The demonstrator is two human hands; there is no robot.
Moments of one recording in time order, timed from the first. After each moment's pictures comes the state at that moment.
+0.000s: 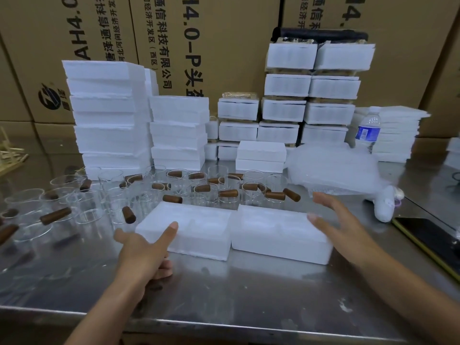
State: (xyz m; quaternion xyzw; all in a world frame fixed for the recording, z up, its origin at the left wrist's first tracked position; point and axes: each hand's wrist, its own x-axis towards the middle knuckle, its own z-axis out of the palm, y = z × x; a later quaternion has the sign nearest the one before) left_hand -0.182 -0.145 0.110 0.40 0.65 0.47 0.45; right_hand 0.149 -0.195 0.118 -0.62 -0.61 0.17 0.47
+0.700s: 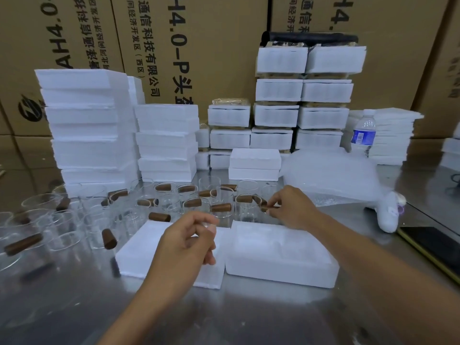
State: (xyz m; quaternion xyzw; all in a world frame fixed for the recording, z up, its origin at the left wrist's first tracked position) left_hand -0.122 -0.138 0.133 0.64 0.39 0.51 0.42; right_hand 0.123 -0.078 0.144 -0.73 -0.64 0.03 0.24
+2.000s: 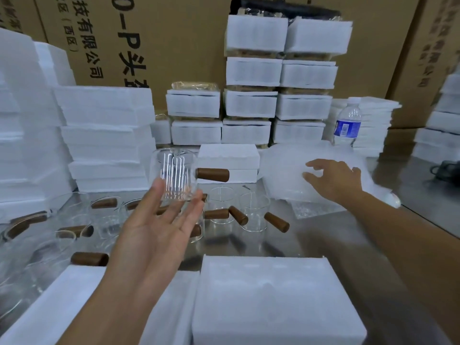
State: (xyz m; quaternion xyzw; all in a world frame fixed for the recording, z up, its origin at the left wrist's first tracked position) left_hand -0.071 -0.041 0.157 0.22 0.15 0.55 0.80; right_hand 0.268 -0.021 0.153 -0.85 -0.46 -0.10 0.24
